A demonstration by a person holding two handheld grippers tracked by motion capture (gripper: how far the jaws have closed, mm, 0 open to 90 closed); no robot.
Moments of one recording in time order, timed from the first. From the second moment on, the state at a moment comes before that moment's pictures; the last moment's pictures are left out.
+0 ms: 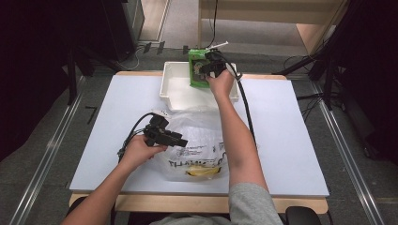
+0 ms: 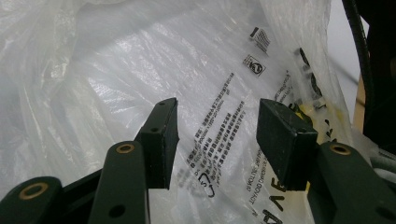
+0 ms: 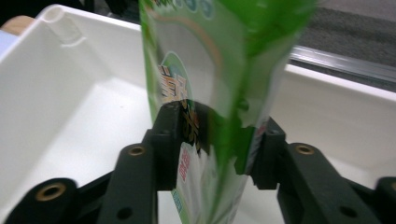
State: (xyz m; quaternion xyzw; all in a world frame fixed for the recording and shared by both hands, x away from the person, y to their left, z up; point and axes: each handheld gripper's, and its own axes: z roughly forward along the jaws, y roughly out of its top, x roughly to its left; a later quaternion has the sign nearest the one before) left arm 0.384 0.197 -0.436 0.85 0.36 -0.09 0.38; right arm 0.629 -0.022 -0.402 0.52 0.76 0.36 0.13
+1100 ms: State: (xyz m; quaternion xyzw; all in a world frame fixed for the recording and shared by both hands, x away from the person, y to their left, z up) left arm 0.385 0.198 -0.437 0.85 0.36 -0.09 0.38; right arm 0.639 -0.023 -0.423 0.55 0.75 0.35 0.14
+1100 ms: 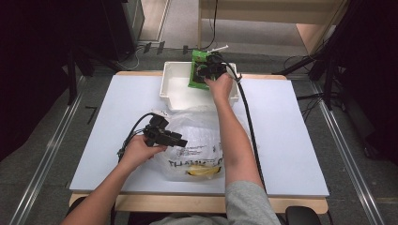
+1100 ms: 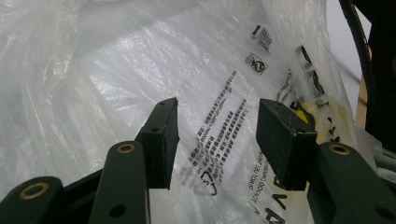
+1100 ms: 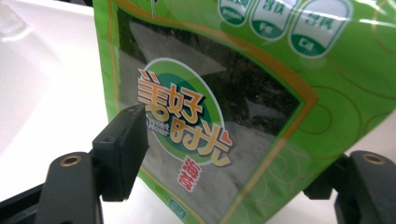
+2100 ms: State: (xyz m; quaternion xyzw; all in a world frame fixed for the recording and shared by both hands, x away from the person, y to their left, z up) left arm 0.385 0.198 -0.437 0.85 0.36 -0.08 0.38; right arm 0.627 -0.036 -0.417 0.56 0.74 0.36 0.14
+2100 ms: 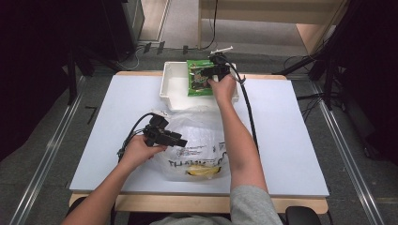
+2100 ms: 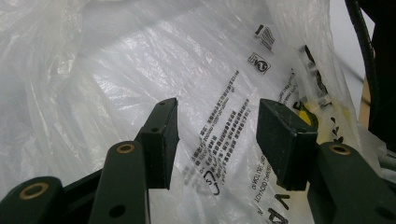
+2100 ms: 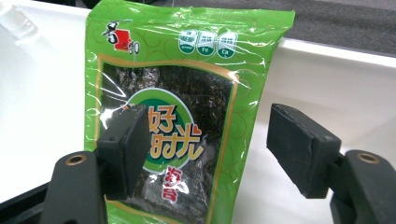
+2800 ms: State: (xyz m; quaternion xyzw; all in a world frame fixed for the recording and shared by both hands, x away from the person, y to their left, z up) left arm 0.385 0.199 -0.437 0.85 0.36 -0.08 0.38; right arm 0.605 -0.045 -0.398 0.54 0.75 0.36 0.14
